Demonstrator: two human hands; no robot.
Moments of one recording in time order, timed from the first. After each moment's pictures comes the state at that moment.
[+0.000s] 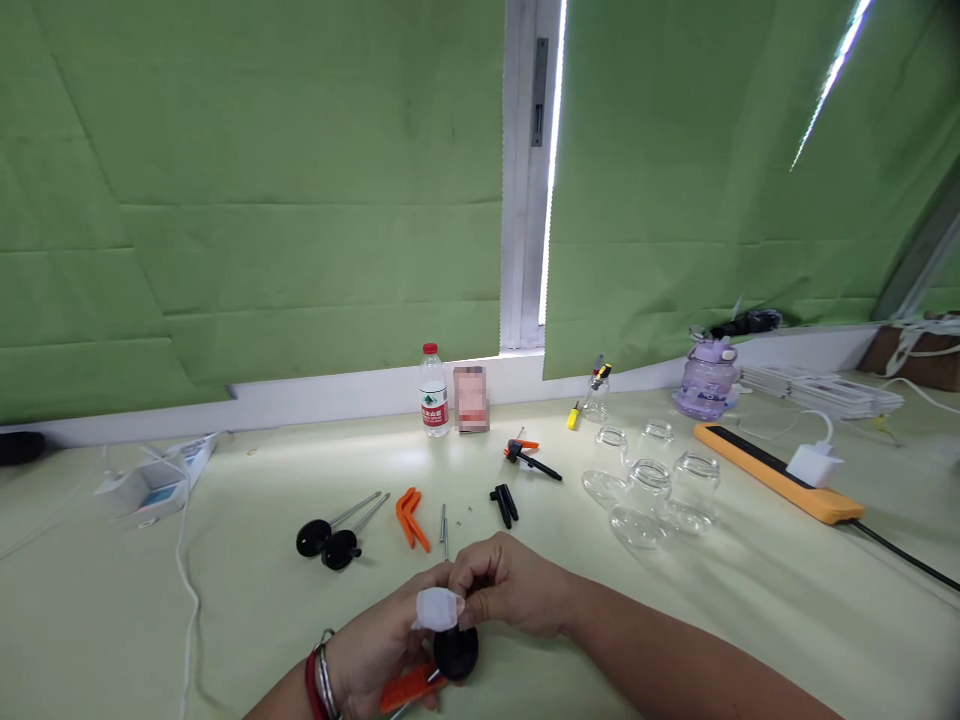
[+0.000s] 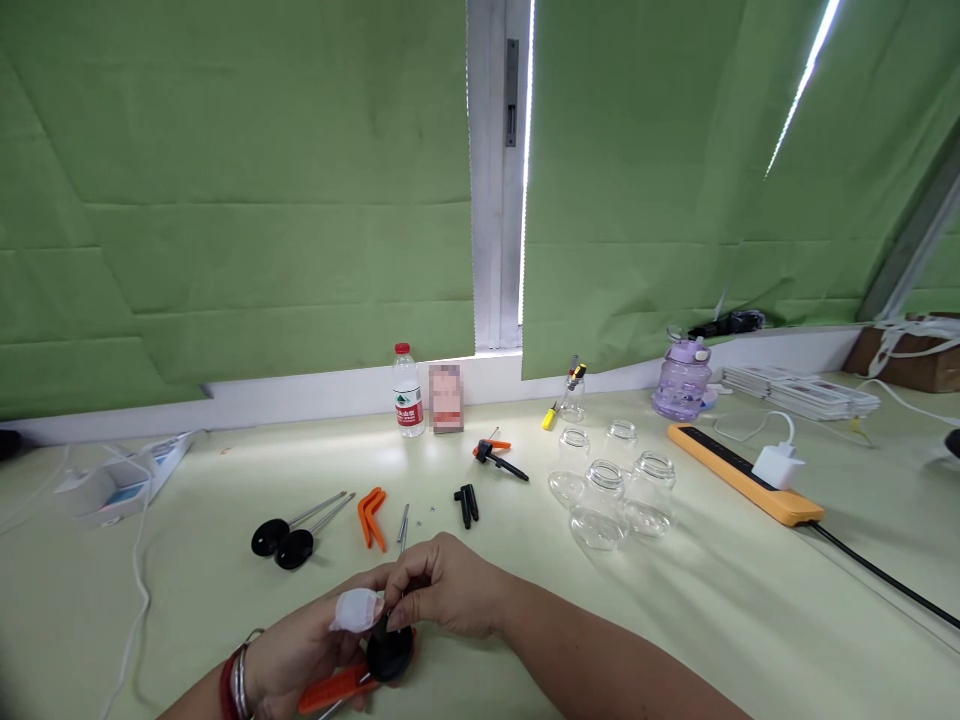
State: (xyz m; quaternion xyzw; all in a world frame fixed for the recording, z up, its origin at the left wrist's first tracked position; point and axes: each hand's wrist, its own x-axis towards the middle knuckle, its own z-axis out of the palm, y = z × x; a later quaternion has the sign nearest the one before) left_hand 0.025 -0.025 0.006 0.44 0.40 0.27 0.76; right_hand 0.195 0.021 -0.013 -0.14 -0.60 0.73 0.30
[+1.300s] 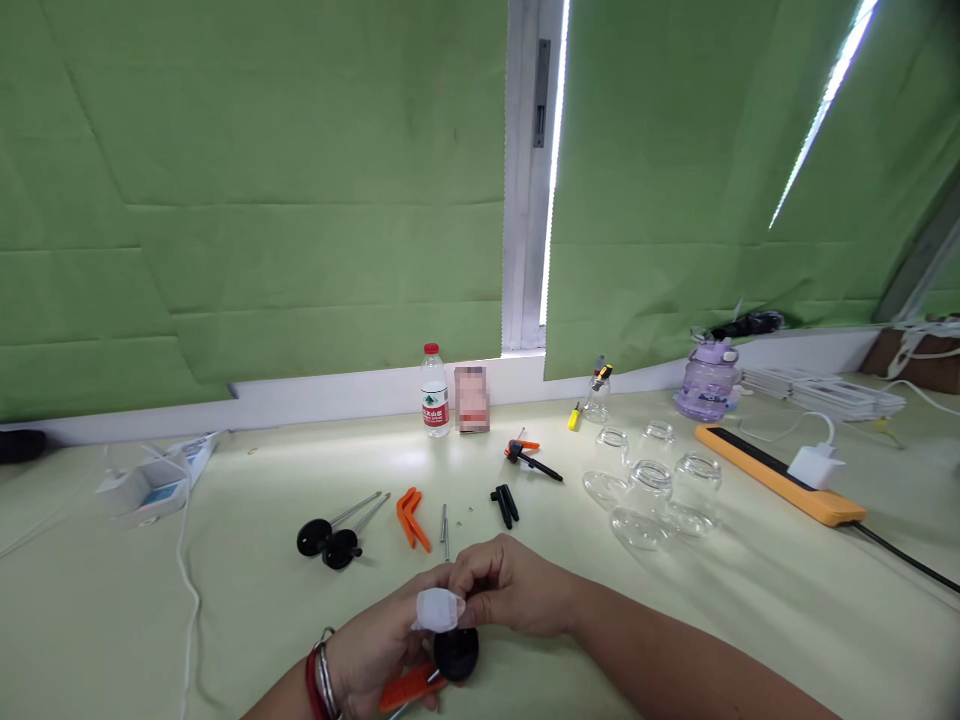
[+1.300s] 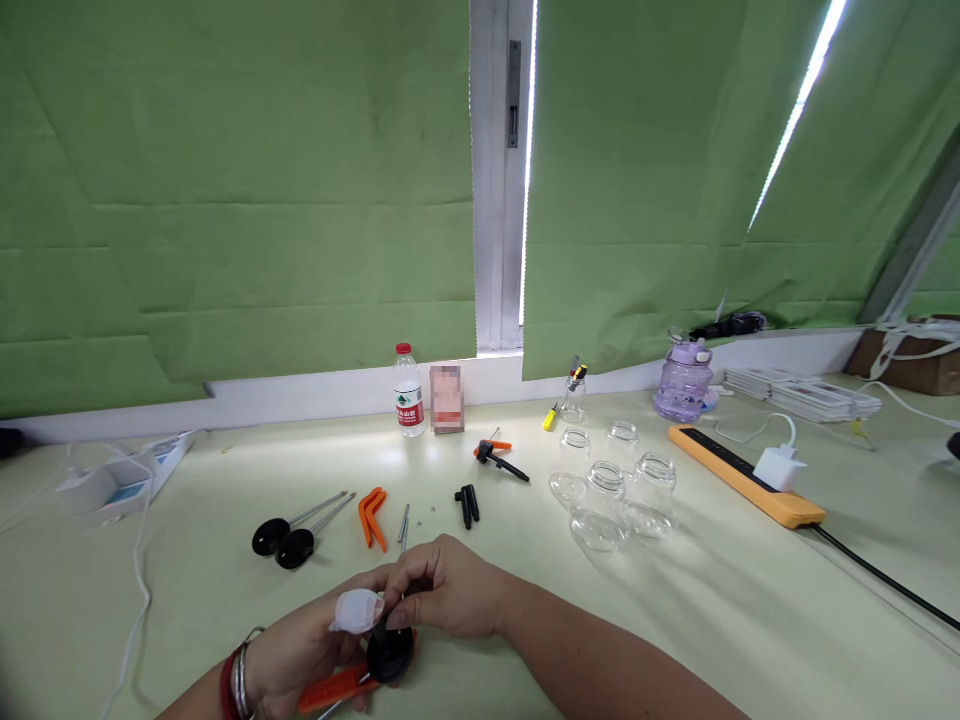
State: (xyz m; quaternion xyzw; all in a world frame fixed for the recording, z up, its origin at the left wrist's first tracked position) left_hand 0.024 -0.026 0.008 0.45 0.40 0.26 0.76; right_hand 0.196 0.018 -0.009 -0.14 -0.62 0.71 0.30
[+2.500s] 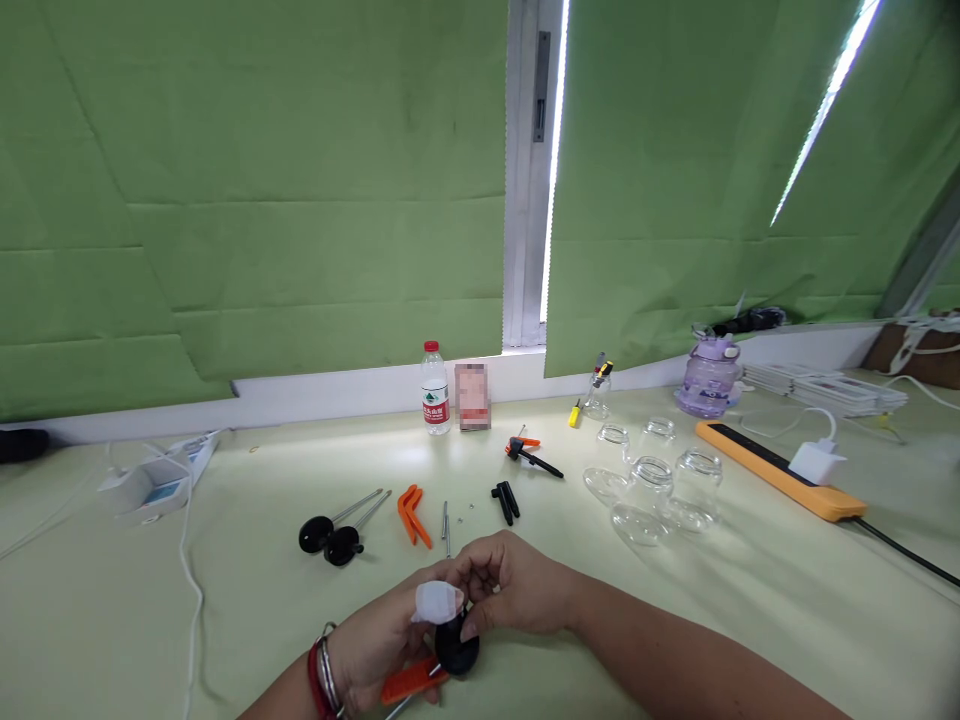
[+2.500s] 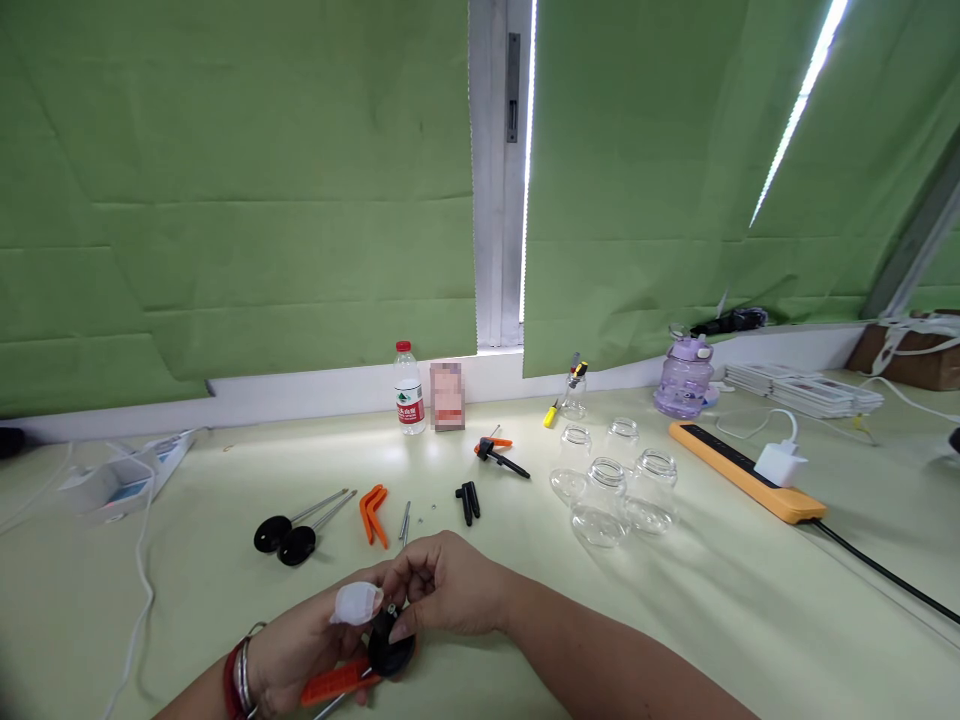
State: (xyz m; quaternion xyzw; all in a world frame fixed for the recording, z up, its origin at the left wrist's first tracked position) left_hand 0.020 -0.023 0.002 0.44 0.39 0.26 0.77; right_hand 0.200 0.022 -0.015 -0.23 -0.69 0.63 0.27
